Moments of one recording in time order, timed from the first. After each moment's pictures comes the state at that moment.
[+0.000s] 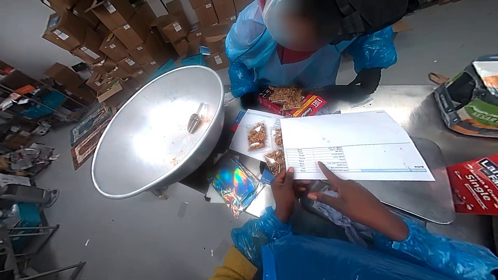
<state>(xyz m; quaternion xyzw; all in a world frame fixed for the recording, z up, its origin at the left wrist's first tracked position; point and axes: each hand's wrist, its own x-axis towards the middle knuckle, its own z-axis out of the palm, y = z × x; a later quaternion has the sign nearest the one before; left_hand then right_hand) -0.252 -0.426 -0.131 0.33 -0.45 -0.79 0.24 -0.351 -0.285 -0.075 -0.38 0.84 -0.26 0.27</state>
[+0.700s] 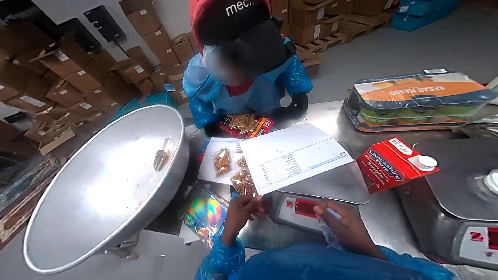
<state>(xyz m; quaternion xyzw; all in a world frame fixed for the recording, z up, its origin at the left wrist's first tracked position) -0.224 -0.480 -0.088 0.23 -0.73 -0.64 -0.05 -0.312 -0.211 -0.106 -0.29 0.72 -0.63 0.02</state>
